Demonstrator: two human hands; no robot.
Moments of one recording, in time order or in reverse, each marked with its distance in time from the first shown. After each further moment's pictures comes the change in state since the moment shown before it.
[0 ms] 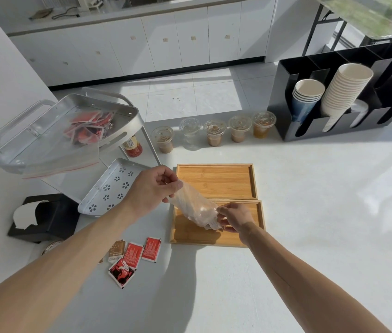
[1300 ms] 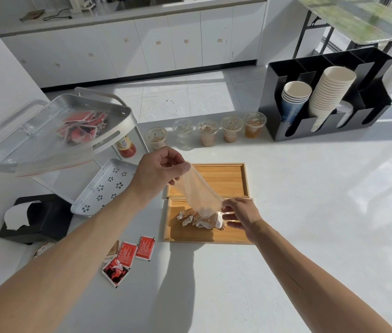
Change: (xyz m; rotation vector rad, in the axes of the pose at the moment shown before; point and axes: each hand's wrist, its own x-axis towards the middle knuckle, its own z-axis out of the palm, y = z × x) left_hand 0.009 0.032 0.014 -0.203 0.012 0.089; right_hand -0.022 -0.004 -0.033 0.140 0.006 -0.052
